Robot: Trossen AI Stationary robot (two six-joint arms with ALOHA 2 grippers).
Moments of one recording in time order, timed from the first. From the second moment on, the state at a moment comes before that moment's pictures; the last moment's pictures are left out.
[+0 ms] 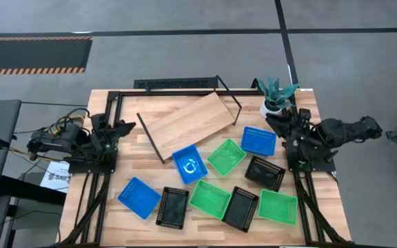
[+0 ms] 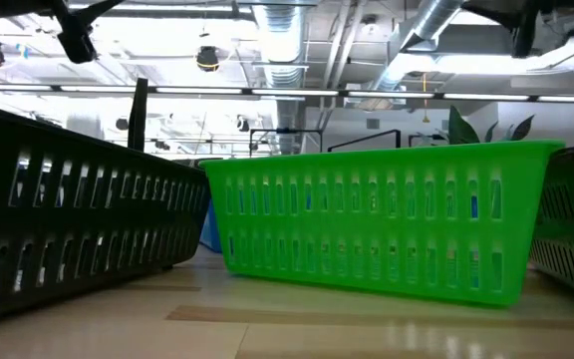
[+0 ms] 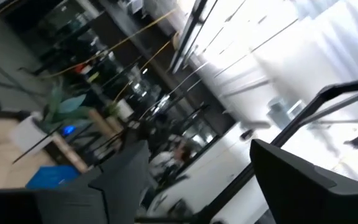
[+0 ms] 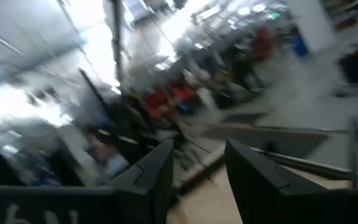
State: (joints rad) left arm -0.17 0.09 0.25 0.25 -0.35 -0.80; right arm 0.29 0.34 0.46 0.13 0.71 0.37
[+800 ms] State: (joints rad) left arm -0.17 0.63 0.79 -0.42 -0.40 -0.99; right arm 0.16 0.94 1.17 -1.31 0.37 1.08
